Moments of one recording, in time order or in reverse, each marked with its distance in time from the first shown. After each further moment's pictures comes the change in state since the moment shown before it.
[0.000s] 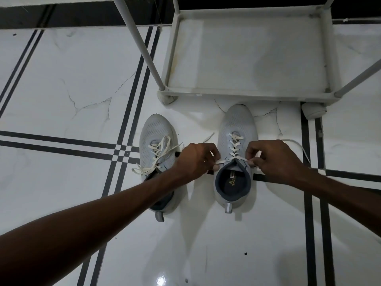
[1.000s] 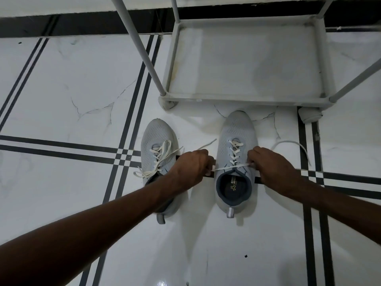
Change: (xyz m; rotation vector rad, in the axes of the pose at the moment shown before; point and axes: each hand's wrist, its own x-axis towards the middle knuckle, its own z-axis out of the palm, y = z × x) left_hand -0.006 -0.004 -0.002 0.482 -0.079 0.169; right_hand -0.009 0.024 0.021 -0.296 0.067 -0.276
